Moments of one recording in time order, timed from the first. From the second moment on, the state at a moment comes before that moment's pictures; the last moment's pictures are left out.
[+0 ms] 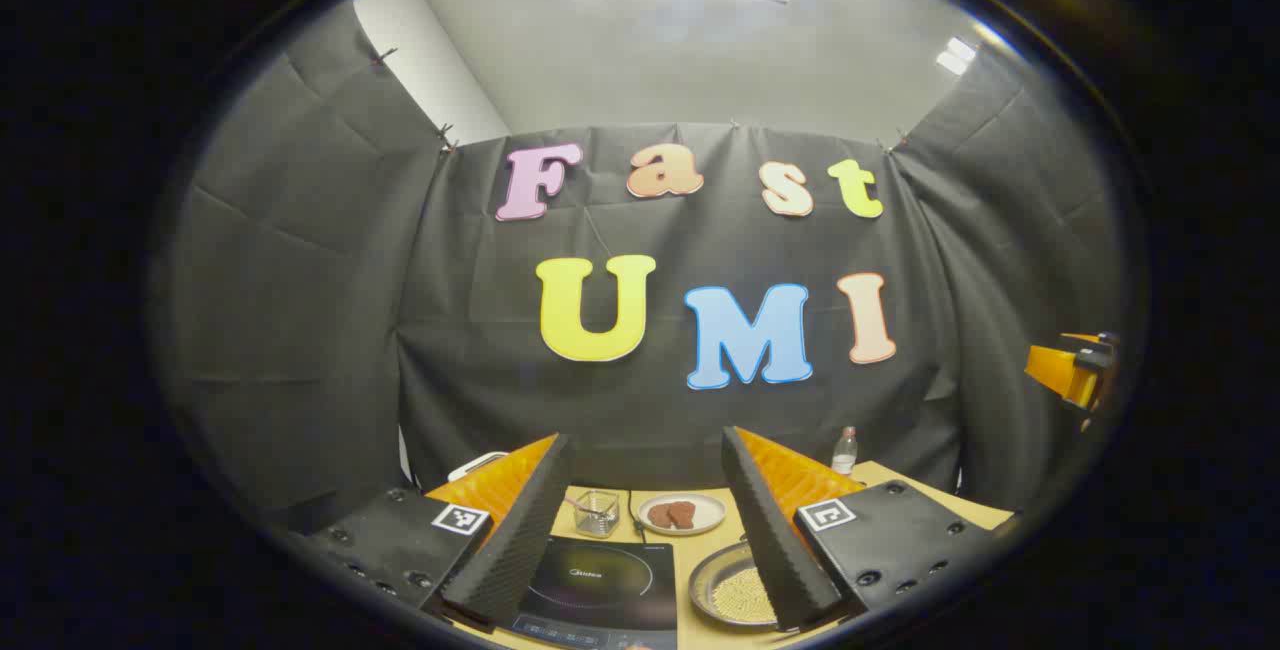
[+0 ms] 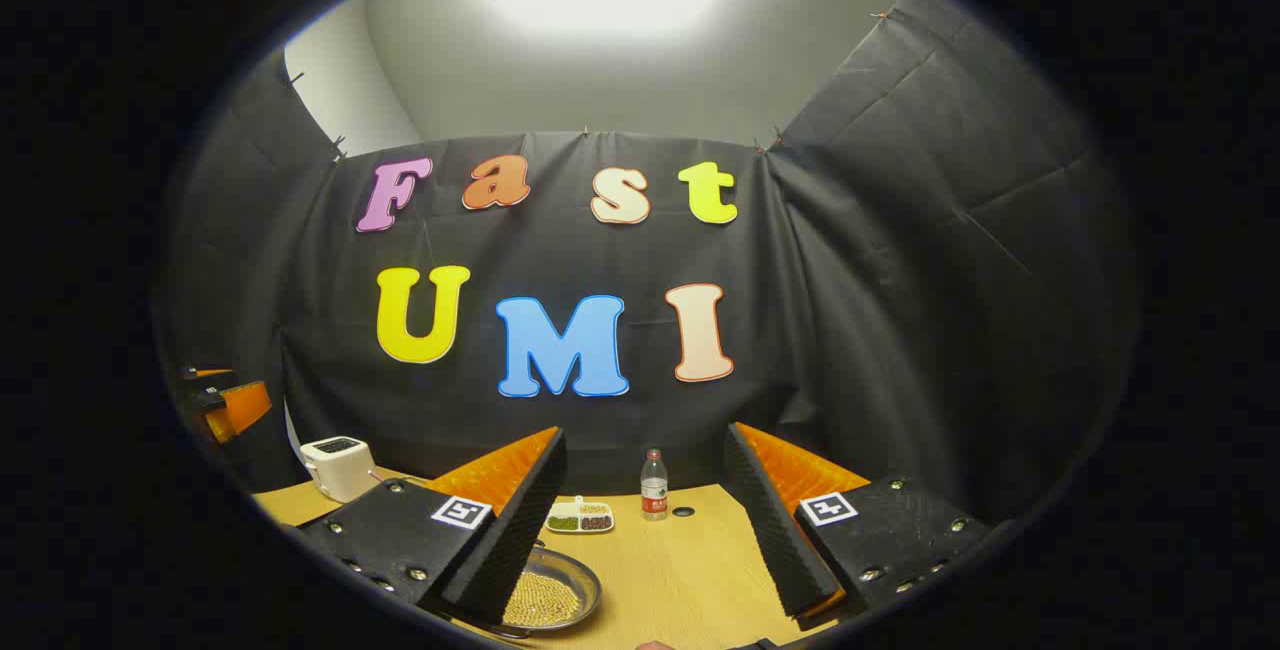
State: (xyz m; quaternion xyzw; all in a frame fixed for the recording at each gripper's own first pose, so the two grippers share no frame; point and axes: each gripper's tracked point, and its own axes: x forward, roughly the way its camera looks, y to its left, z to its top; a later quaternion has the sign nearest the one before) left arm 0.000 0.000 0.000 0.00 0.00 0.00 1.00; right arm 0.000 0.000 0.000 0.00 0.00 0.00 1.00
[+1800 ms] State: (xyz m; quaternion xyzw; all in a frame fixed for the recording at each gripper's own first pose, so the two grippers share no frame) left arm -0.020 -0.021 0.012 0.00 -0.01 0.03 1.00; right arm 0.028 -0.011 -0.012 -0.01 0.02 0.04 1.00
